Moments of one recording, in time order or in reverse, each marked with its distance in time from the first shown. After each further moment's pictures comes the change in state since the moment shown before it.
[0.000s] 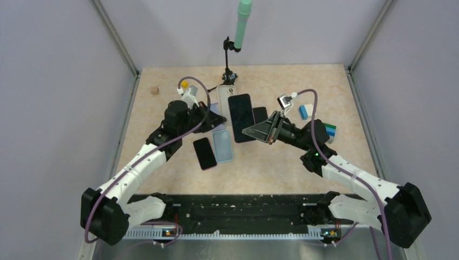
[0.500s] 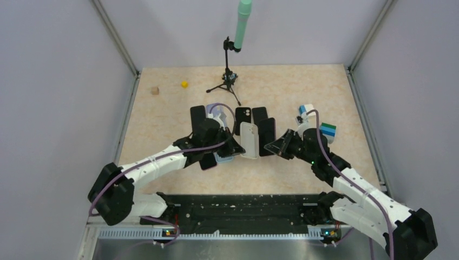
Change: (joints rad) left arm -0.258 0.165 -0.092 -0.018 -0.023 -0.192; right arm -0.115 -0.246 -0.110 -0.780 0.303 -0.320
